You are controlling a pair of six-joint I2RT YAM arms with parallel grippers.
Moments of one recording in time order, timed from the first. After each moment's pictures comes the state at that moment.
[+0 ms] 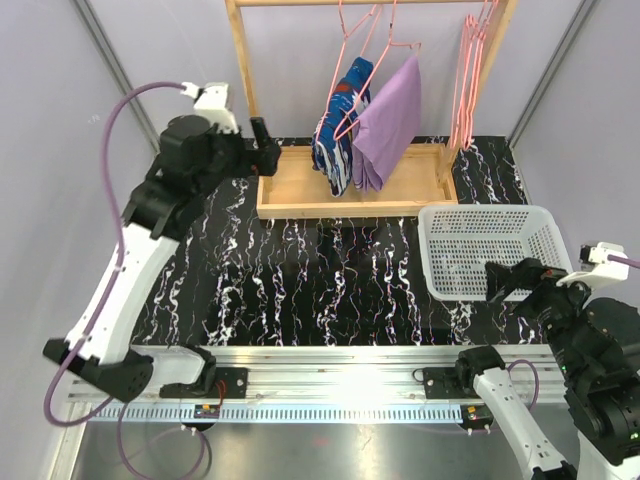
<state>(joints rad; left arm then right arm) -0.45 1.26 1.66 -0.66 -0.08 -0.28 0.21 0.44 1.36 -1.12 0.18 0.34</state>
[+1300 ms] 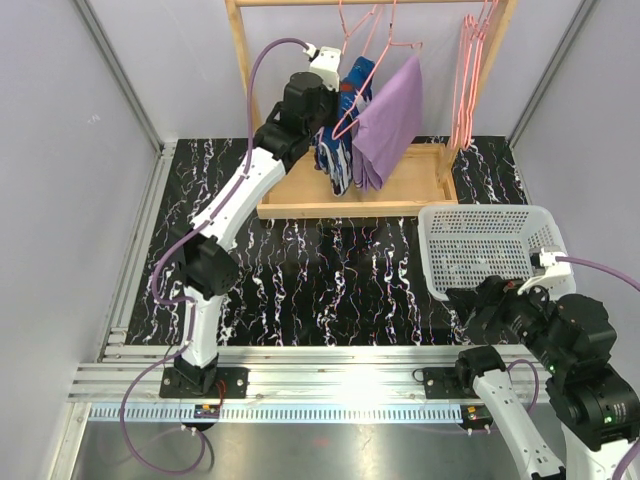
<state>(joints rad) -0.56 2.09 2.26 -0.34 -0.14 -0.09 0.21 0.37 1.18 -1.13 -0.17 0.34</state>
